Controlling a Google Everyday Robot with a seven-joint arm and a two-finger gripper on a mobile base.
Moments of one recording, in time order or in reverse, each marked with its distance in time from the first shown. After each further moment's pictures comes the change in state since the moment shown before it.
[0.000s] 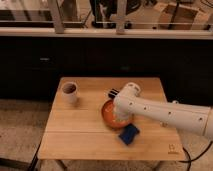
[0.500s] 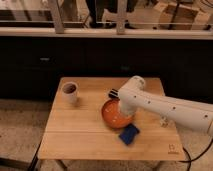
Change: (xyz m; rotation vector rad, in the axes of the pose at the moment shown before) arm 0.039 0.023 -0.031 -0.027 0.015 -0.020
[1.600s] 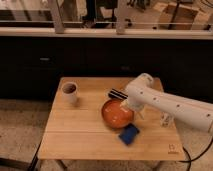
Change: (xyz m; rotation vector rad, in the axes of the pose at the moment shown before) arm 0.039 0.023 0.026 -0.025 0.012 -0.099
